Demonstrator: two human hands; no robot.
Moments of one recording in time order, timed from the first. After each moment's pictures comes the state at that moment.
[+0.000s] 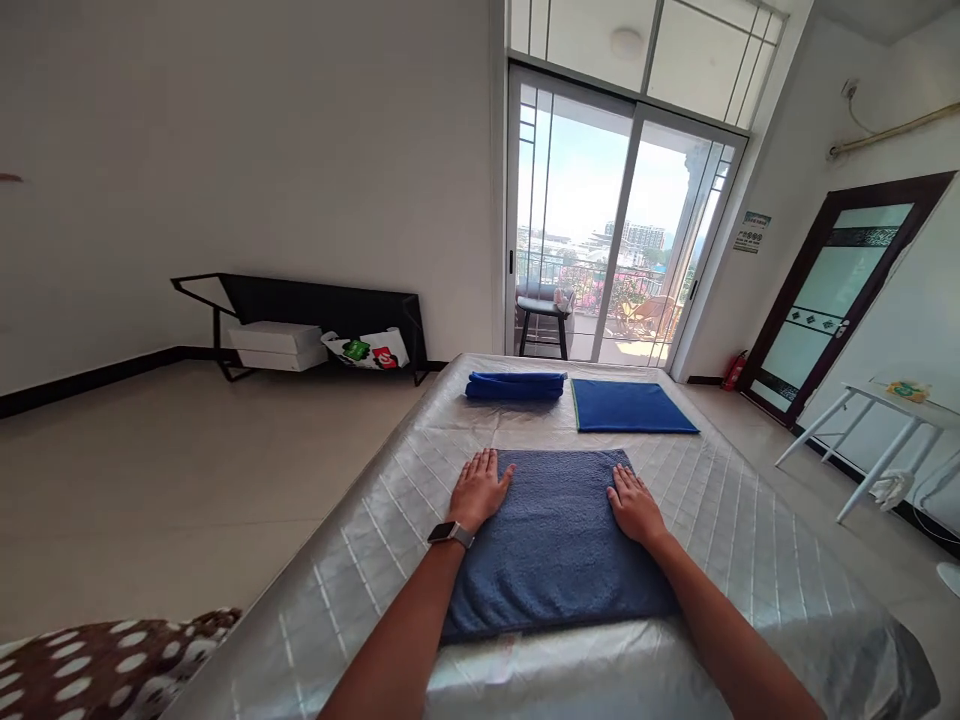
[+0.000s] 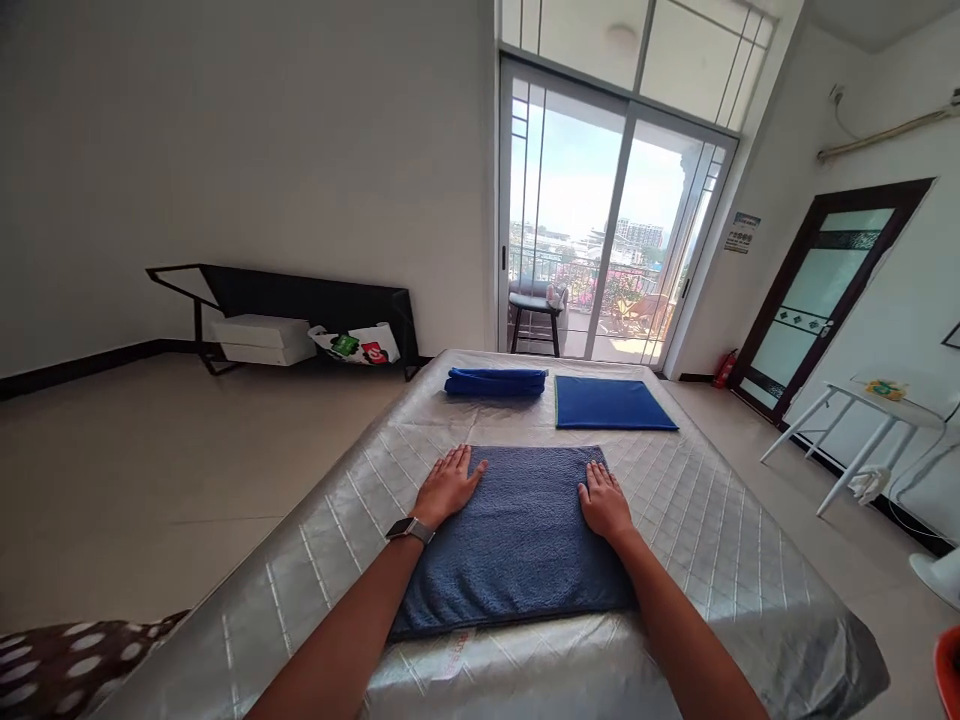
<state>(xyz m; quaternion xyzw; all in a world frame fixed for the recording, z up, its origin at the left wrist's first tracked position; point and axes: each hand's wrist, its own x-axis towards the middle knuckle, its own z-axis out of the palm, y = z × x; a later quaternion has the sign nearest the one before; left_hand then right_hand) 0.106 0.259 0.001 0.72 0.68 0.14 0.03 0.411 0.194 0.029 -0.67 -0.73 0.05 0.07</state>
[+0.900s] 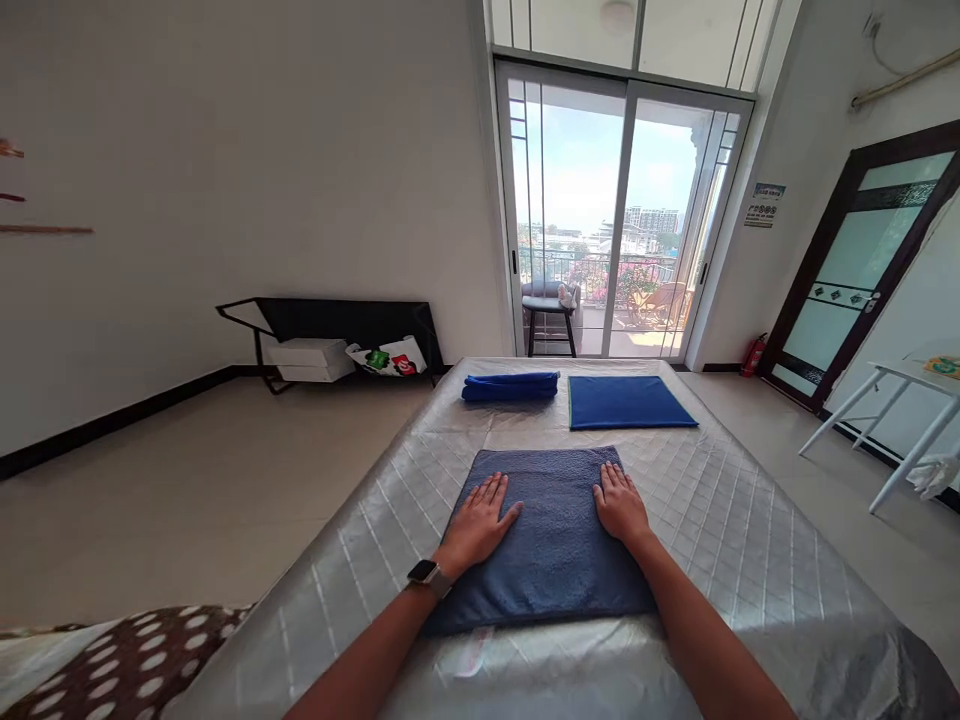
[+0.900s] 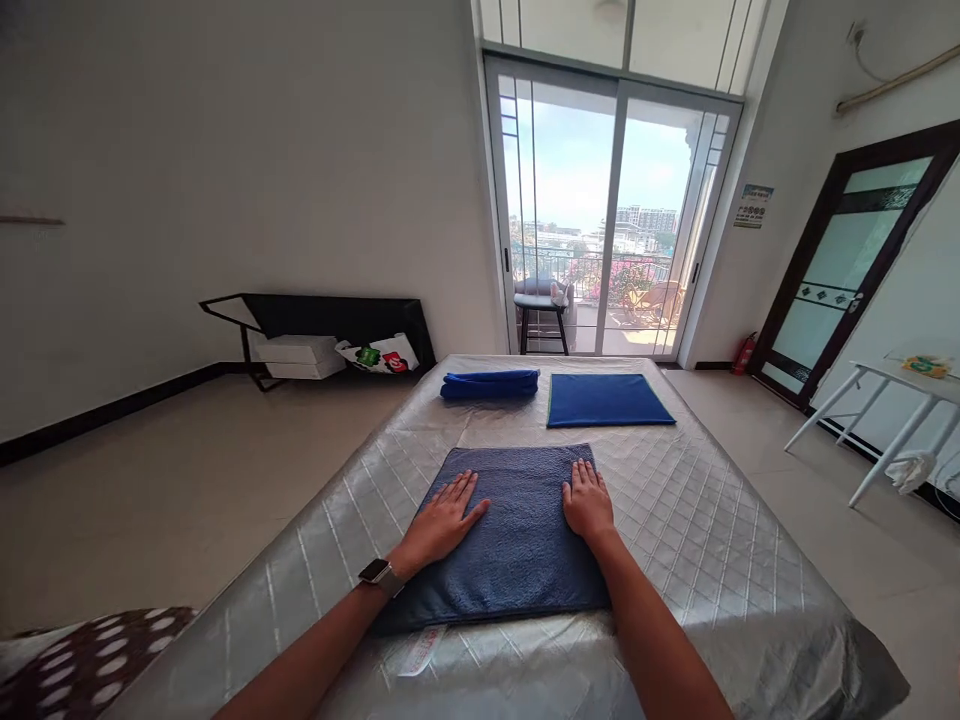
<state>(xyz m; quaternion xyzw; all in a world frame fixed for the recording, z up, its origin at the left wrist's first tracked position) 0.128 0.199 -0.012 0.78 0.62 0.07 0.02 0.410 0.193 0.031 -0.67 -0.73 0.10 0.09</state>
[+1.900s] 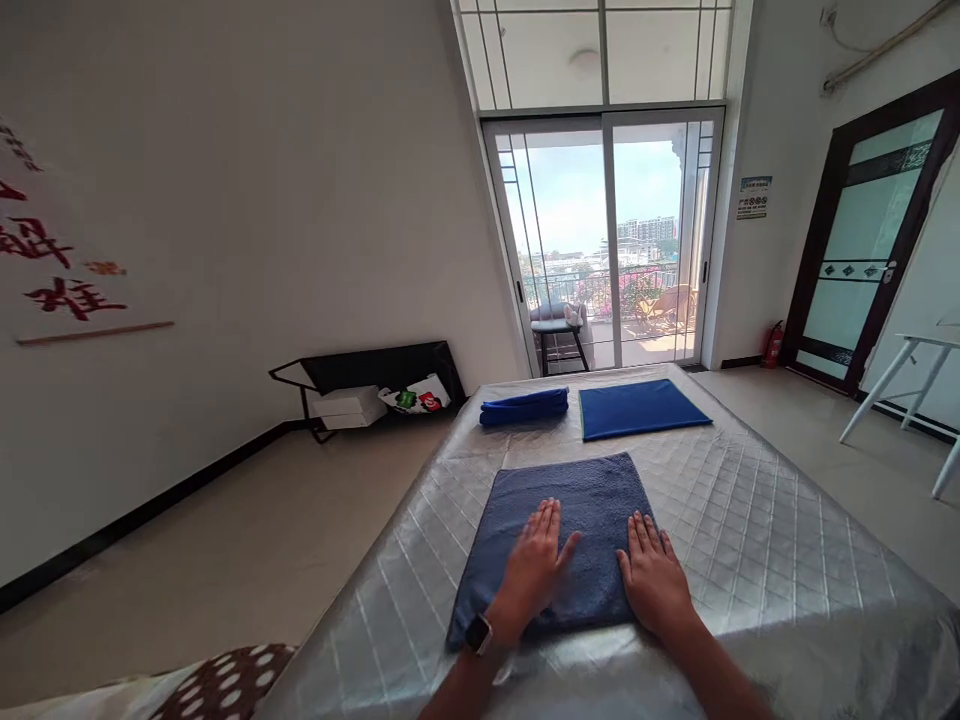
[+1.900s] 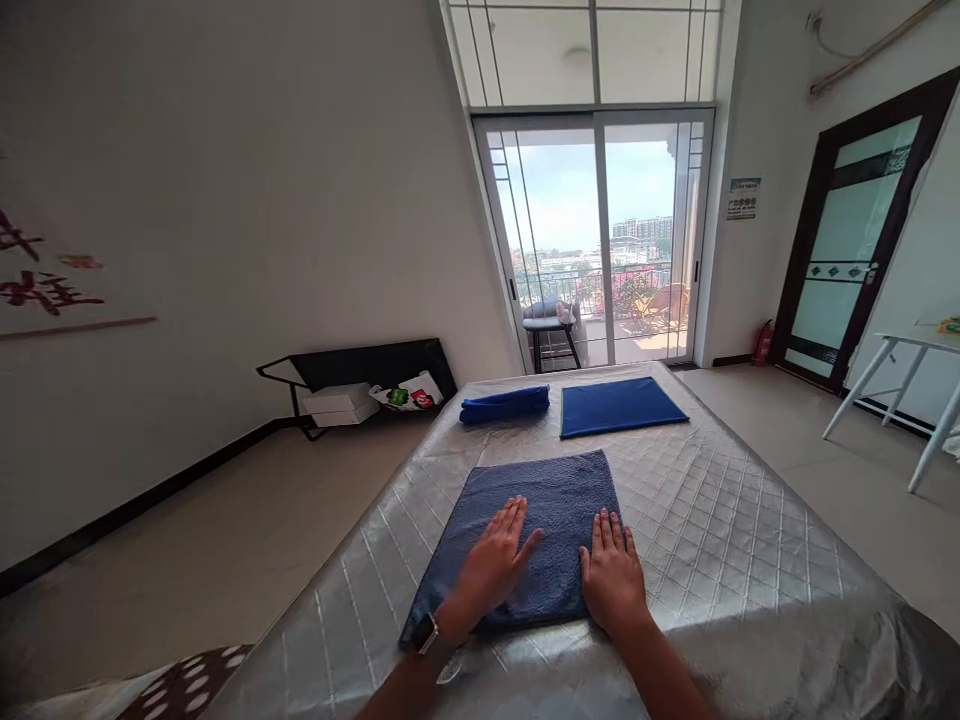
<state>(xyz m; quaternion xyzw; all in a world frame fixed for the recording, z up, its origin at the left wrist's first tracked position) 0.191 0.152 -0.004 0.81 0.56 0.15 -0.05 0.403 0.099 0.007 -0.68 -0.72 0.08 0.12</state>
